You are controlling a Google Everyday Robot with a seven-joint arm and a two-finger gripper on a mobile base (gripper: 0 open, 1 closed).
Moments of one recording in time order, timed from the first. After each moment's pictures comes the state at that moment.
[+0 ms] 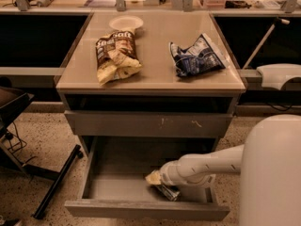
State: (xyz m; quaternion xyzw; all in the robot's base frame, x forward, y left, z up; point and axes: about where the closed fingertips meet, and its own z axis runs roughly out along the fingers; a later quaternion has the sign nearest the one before) arm 0.534 -0.035 0.385 -0.27 0.91 0.19 0.25
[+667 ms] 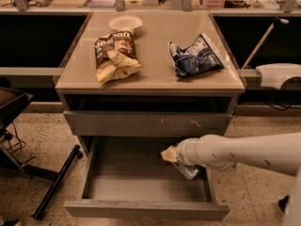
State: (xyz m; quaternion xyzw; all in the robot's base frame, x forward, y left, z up) arm 0.567 -0.097 0.518 -0.26 0.90 0.11 0.32
